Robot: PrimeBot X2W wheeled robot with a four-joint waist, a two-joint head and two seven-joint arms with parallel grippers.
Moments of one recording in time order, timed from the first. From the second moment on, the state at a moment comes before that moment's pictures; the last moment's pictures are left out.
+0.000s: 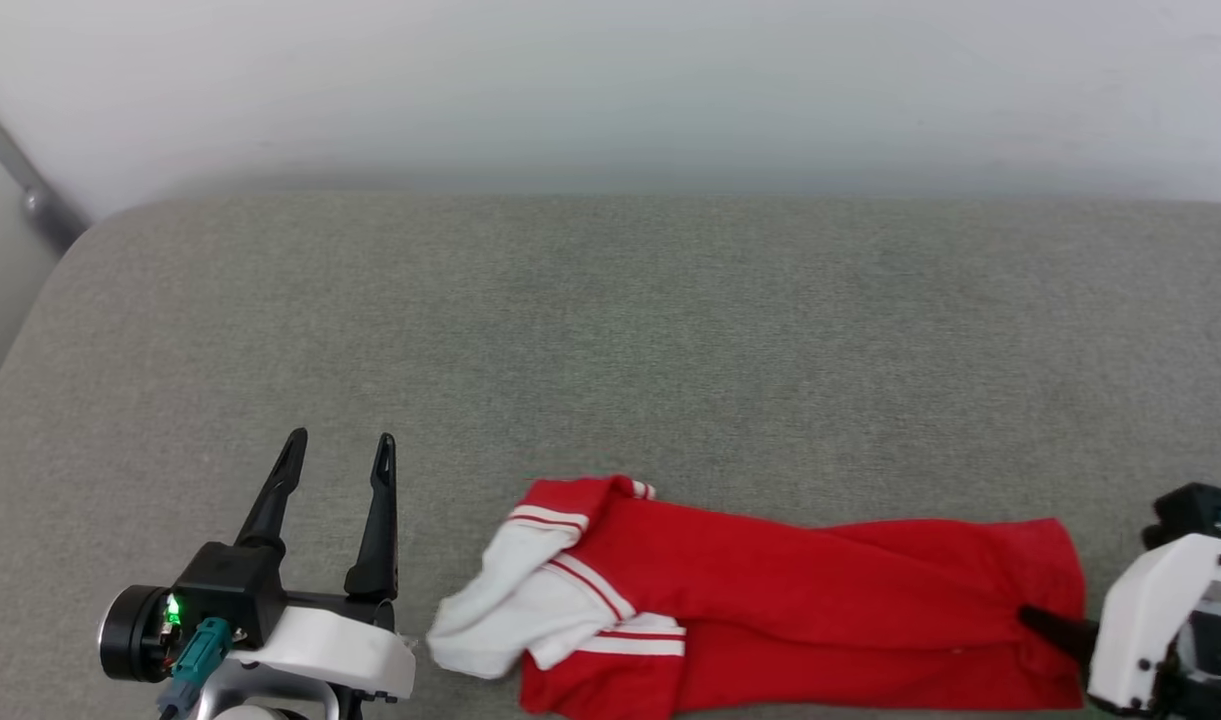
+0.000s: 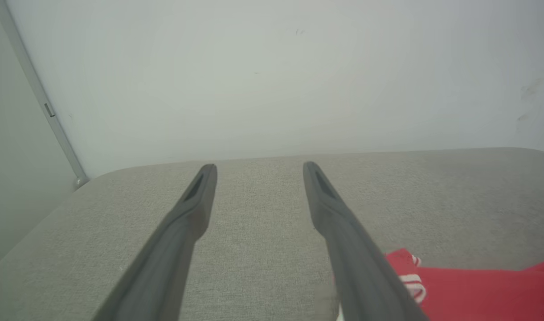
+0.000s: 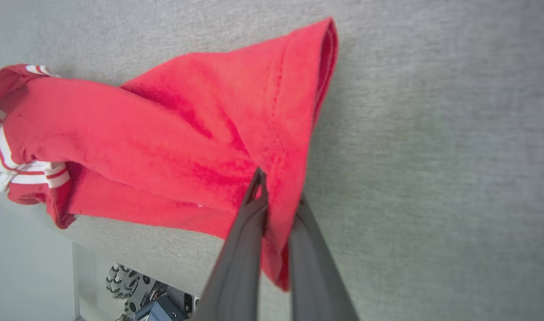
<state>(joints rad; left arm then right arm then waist) -0.07 0.43 -0.39 -0.07 -0.44 0.29 -0.23 -0.09 -0.25 -0.10 0.17 0.64 0.13 0.90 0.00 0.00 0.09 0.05</state>
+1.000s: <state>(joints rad) -0.07 0.43 -0.42 -0.08 -0.46 0.28 -0.21 -0.13 -0.05 -0.12 0.12 0.97 0.13 1.14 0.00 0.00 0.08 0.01</state>
